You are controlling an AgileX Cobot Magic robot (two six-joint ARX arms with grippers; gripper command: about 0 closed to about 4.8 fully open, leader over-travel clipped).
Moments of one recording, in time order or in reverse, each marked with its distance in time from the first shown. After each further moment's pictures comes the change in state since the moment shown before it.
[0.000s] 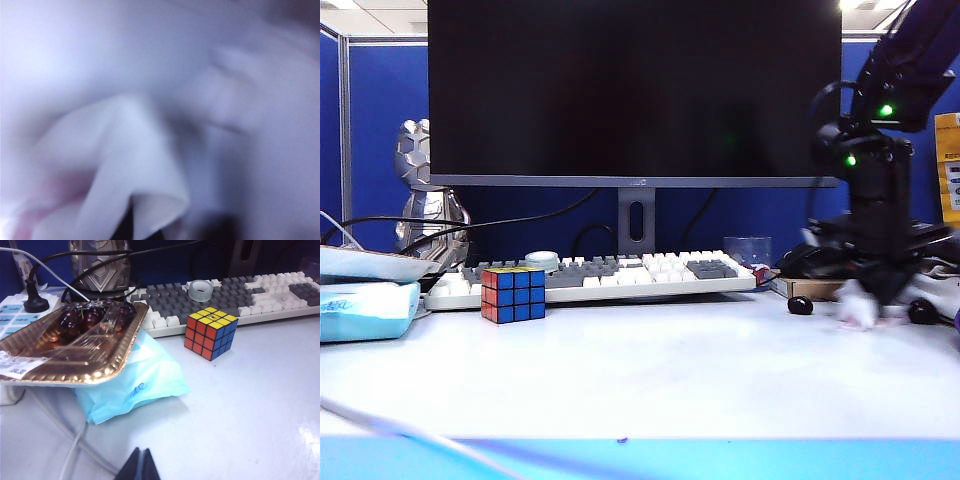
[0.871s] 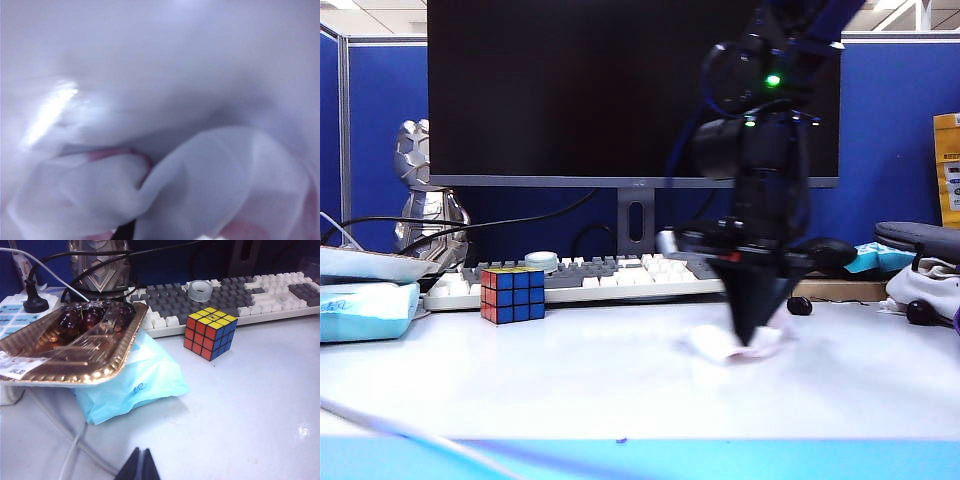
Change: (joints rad) left arm 0.000 0.000 0.000 0.000 0.000 0.000; right arm 0.338 -0.018 0.013 -0.338 -0.361 -0.150
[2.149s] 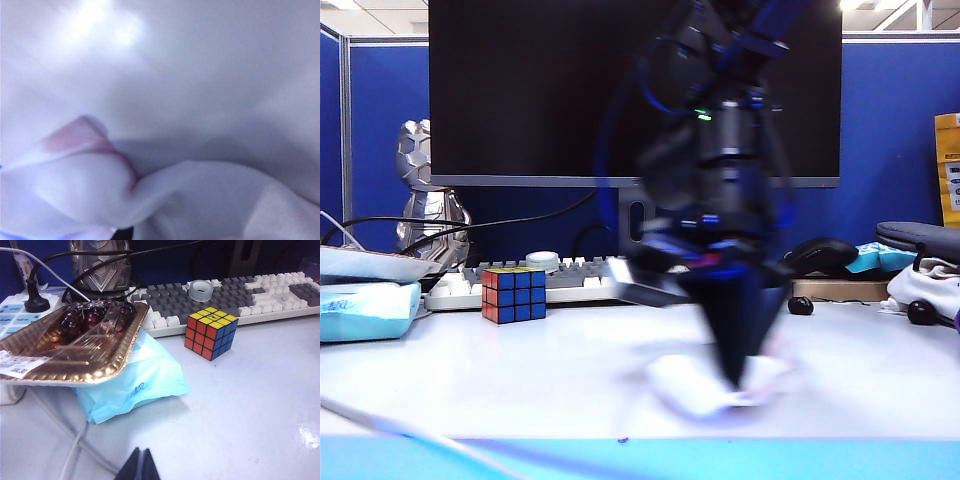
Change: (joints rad) left arm 0.000 0.000 0.000 0.000 0.000 0.000; right arm 0.156 0.016 -0.015 -0.254 -0.063 0.012
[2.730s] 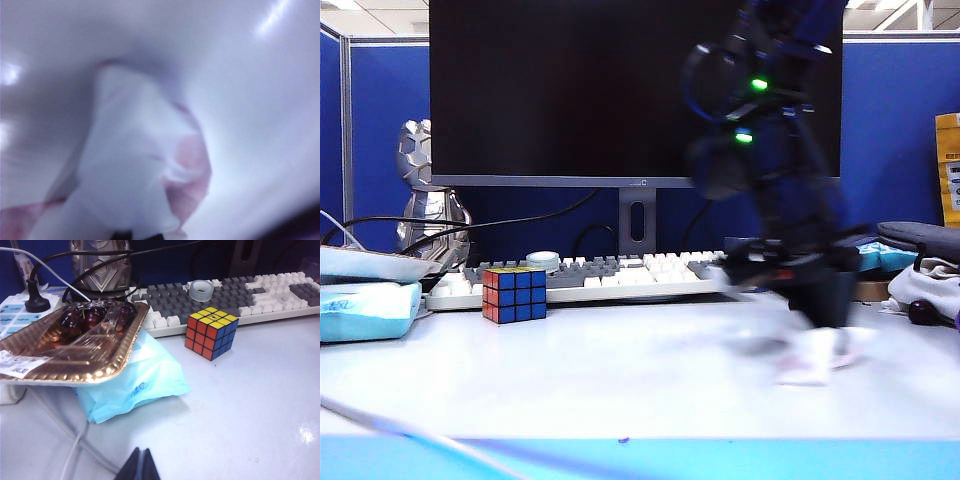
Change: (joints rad) left arm 0.000 0.000 0.000 0.000 0.000 0.000; right arm -0.157 -0.008 0.009 0.048 0.481 0.202
